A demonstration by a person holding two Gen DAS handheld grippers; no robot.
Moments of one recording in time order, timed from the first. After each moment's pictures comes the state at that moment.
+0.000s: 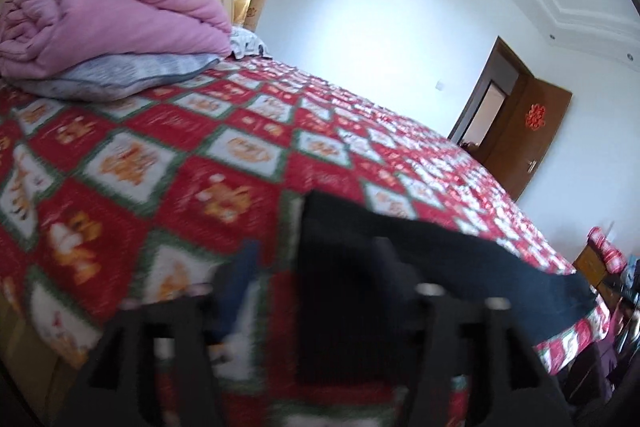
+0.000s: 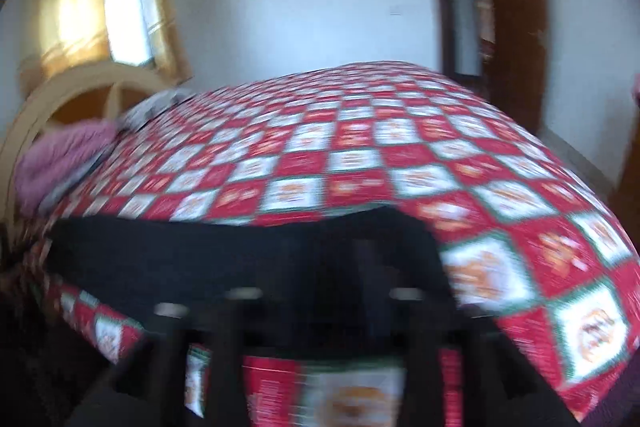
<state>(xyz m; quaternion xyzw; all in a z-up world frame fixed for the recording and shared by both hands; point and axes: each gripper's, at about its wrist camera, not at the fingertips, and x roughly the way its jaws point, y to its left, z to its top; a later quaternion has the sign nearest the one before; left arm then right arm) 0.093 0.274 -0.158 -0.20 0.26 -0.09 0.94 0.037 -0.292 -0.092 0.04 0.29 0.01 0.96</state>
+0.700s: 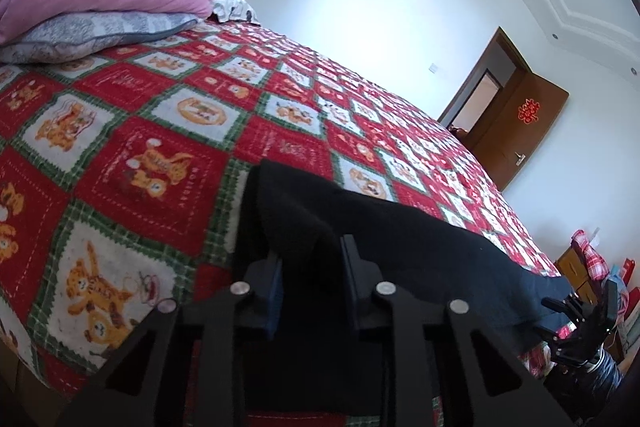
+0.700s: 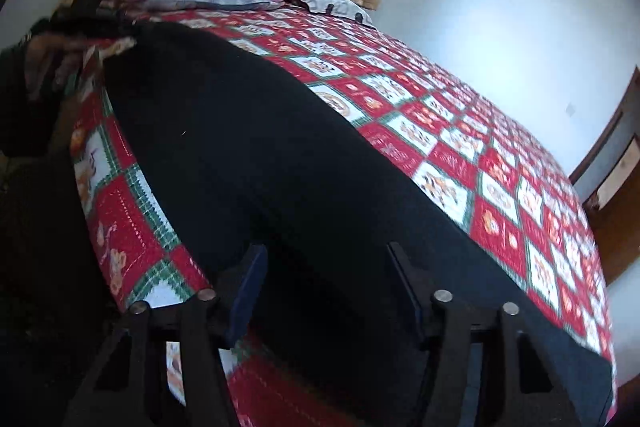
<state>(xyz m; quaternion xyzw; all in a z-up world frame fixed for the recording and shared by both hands) 0.121 0.243 -0.169 -0.22 0.31 -0.13 0.92 0.102 0.005 -0.195 -0.27 0.31 0.19 0.89</state>
